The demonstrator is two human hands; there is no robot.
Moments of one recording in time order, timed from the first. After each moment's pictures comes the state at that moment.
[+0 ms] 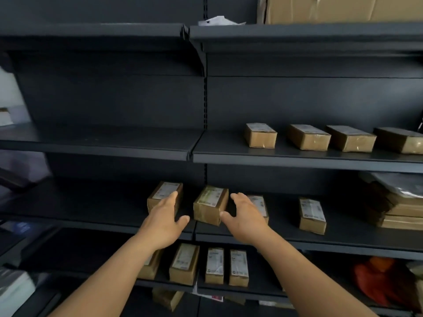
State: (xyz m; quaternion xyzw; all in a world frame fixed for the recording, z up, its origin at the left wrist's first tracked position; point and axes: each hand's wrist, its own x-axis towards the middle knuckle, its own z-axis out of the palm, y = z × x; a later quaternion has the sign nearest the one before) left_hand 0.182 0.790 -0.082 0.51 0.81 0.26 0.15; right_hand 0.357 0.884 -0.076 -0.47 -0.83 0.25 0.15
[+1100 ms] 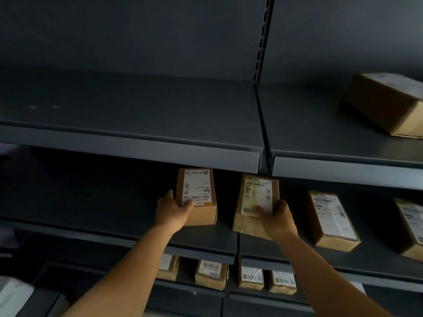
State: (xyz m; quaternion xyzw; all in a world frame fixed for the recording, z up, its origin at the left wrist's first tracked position) left_hand -0.044 0.985 -0.226 0.30 0.84 0.34 0.30; right_hand 0.183 1.082 -0.235 -0.65 -0.57 0.45 0.22
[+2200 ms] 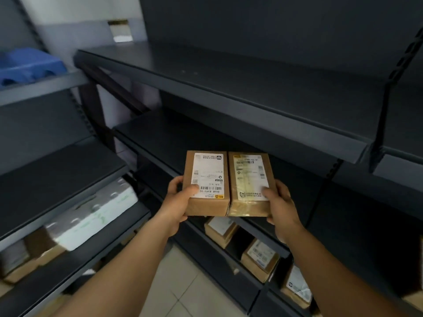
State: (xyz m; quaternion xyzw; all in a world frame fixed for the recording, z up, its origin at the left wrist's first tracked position) left_hand -0.041 0.822 -0.210 0.00 0.72 0.63 0.29; right_hand 0.085 1.014 -0.224 -0.39 -0.61 0.67 0.17
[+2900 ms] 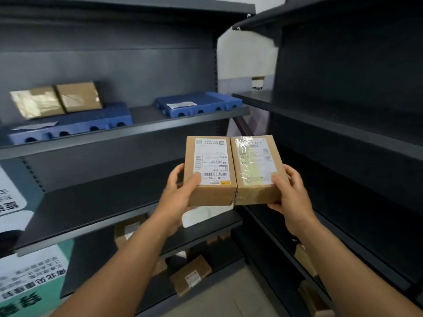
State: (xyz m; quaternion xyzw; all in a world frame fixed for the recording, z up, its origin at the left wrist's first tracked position) left_hand 0.054 0.490 -0.099 0.00 0.70 0.71 0.02; right_hand 0.090 0.722 -0.101 -0.09 -0.65 0.74 0.16
